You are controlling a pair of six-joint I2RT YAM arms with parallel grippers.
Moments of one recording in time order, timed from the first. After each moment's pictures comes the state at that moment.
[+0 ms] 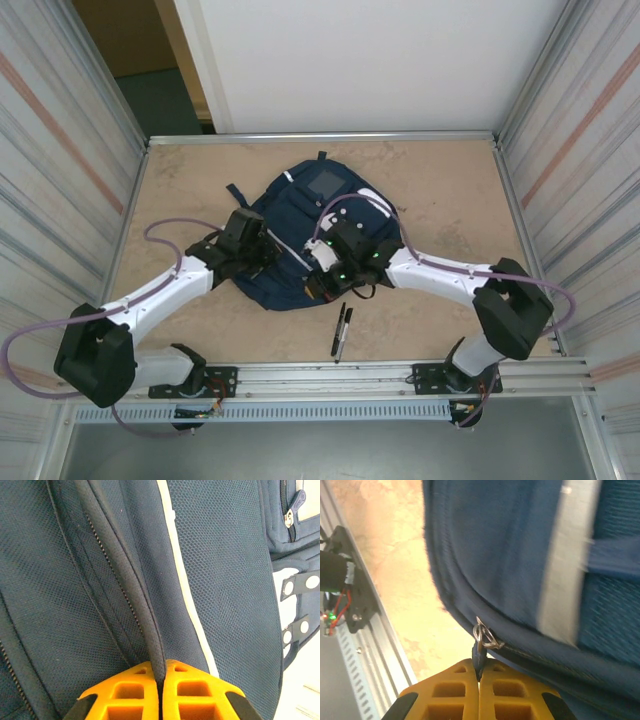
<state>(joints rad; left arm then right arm) -0.57 1.26 0.80 -0.42 0.05 -1.16 0.90 1.56 0.97 -0.35 -0.44 0.28</state>
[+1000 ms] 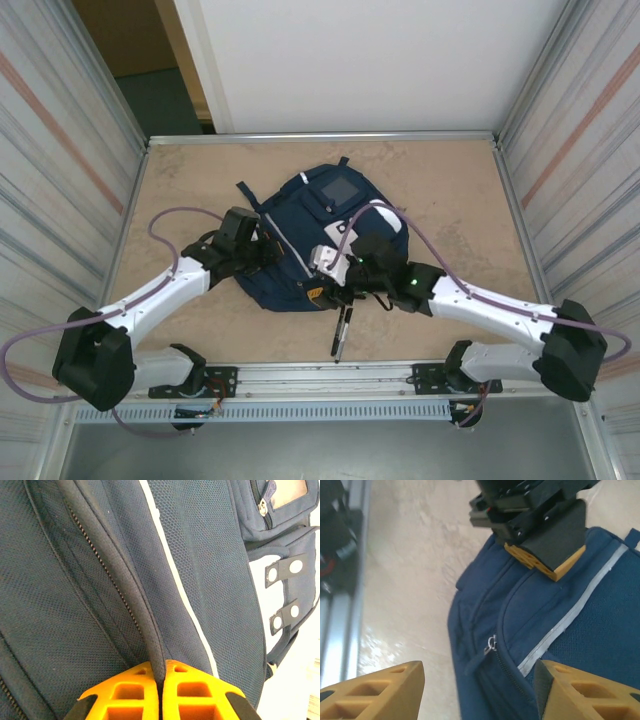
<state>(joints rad) -0.53 1.24 0.79 -0.39 0.17 -0.90 0.96 1.21 0.78 -0.16 -0.25 -0.32</state>
